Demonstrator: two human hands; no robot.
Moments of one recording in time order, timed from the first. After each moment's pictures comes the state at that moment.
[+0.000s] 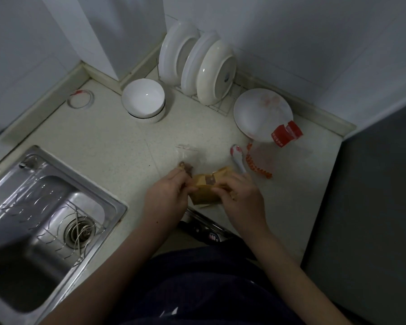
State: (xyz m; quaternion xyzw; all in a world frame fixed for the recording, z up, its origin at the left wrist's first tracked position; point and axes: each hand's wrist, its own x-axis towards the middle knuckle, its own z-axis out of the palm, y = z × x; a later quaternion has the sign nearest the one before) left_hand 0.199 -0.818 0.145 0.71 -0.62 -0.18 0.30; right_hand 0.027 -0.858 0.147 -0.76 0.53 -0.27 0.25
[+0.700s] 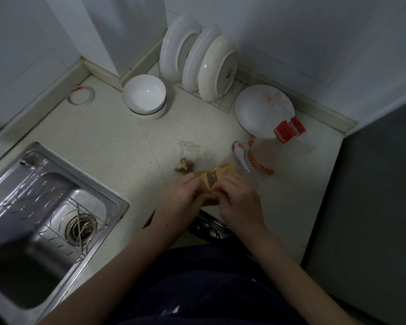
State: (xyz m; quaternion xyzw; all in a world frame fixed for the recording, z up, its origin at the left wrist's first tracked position) left_hand 0.186 -0.814 0.146 0.64 -0.67 -0.19 0.32; right_hand 0.032 -0.849 0.146 -0.81 0.47 -0.26 0.23
